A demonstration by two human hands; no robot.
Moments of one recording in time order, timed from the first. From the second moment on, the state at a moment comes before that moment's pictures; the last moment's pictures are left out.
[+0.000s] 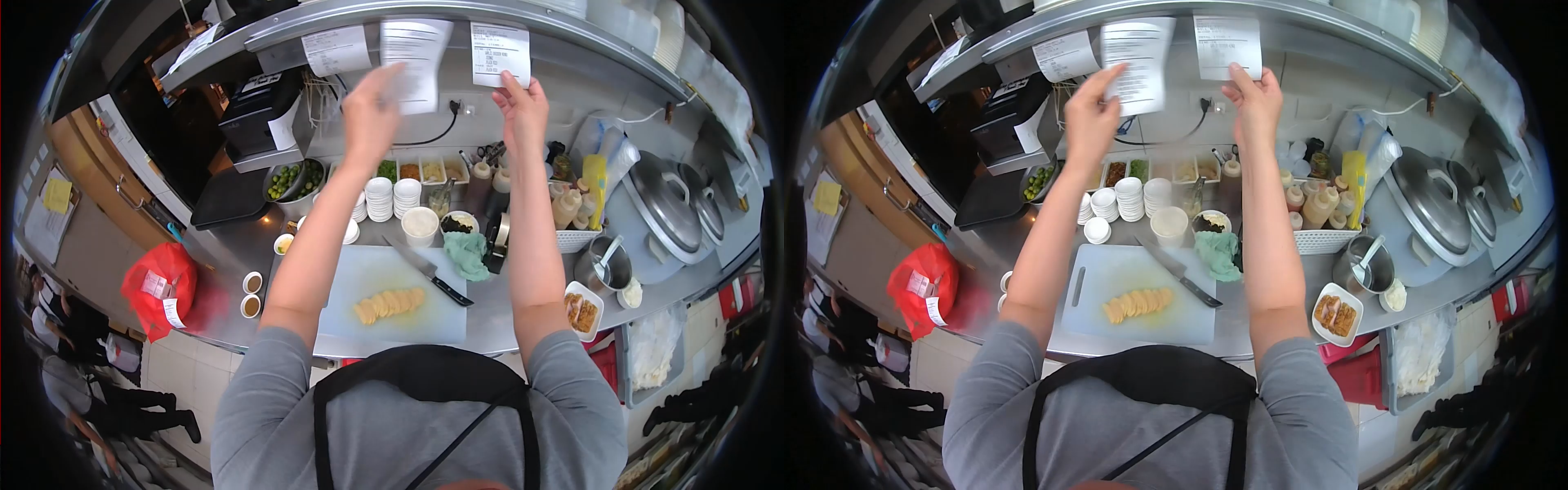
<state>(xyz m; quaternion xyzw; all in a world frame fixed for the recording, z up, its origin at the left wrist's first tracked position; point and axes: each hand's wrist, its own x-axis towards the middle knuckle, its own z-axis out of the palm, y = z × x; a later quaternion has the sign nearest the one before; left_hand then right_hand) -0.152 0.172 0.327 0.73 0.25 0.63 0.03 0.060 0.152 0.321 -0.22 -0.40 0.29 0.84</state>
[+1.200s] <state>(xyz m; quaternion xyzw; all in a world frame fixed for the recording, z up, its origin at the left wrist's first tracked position) -0.190 0.179 0.348 0.67 0.28 0.61 0.31 -0.030 0.149 0.305 -0.17 -0.52 0.30 0.78</state>
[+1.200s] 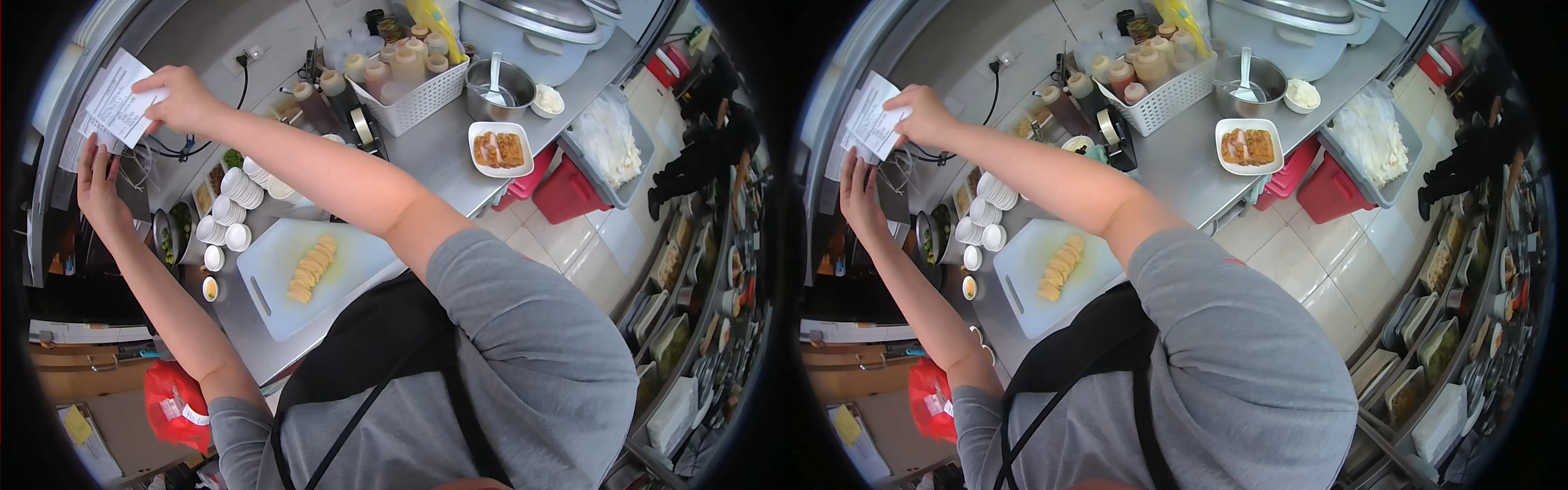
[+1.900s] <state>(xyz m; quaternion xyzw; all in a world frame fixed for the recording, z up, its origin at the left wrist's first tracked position) -0.195 0.177 0.339 0.67 0.26 0.64 0.28 -0.013 0.135 0.321 -0.22 -0.55 0.33 0.74</state>
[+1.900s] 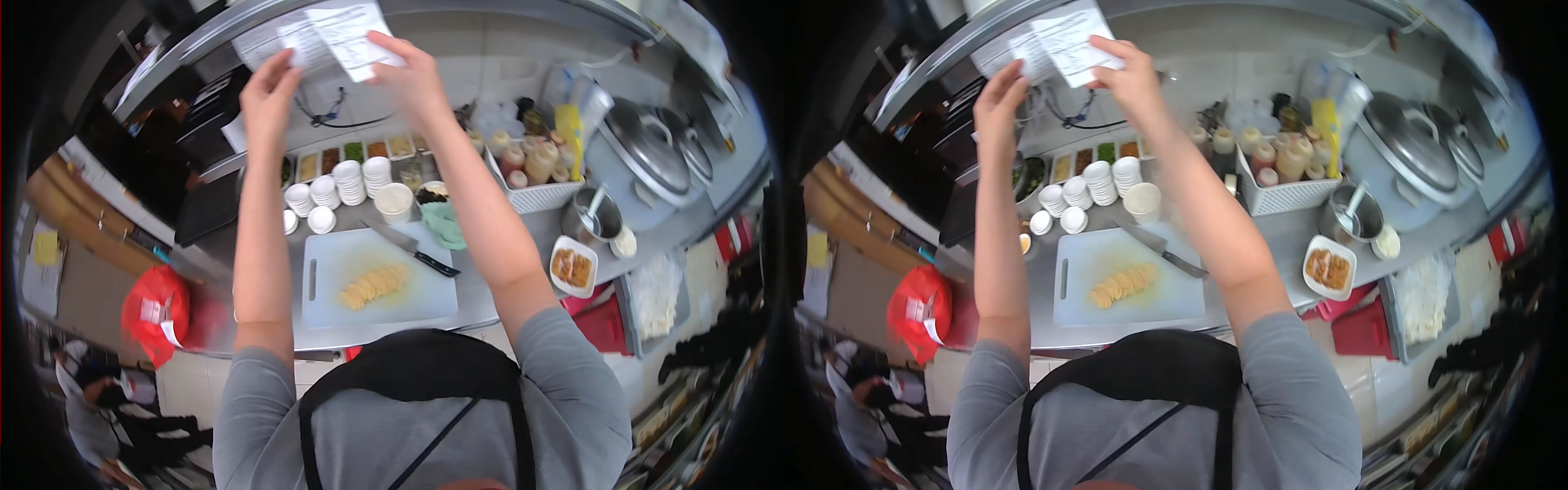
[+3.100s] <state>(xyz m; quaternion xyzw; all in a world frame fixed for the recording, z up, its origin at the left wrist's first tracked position) -0.287 0.035 -0.011 0.78 0.52 0.31 0.19 -0.007 0.031 -0.014 -0.69 -0.67 0.20 0.19</state>
